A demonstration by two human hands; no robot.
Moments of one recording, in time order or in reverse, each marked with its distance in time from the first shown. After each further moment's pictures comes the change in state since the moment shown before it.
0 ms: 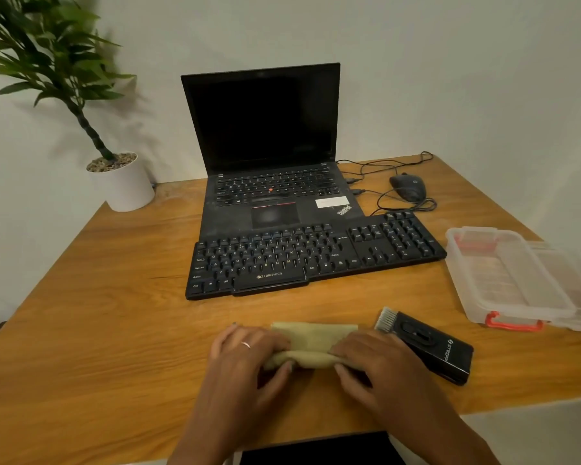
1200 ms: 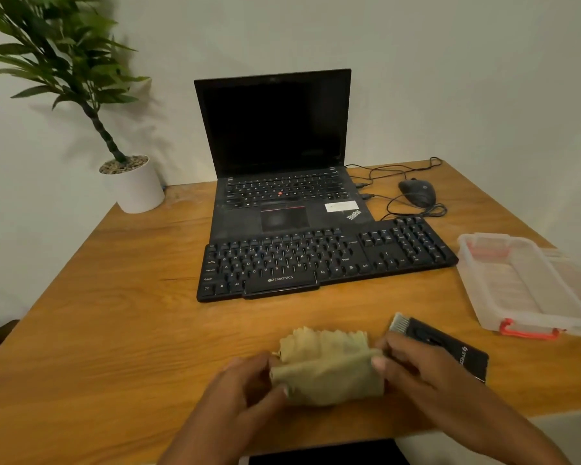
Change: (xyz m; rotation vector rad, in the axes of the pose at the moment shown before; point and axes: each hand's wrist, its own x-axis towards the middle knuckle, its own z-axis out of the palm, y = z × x) left_hand -0.015 -0.004 -0.032 -0.501 -0.347 -0.329; right_hand -0.006 0.009 -0.038 0.461 -0.245 0.295
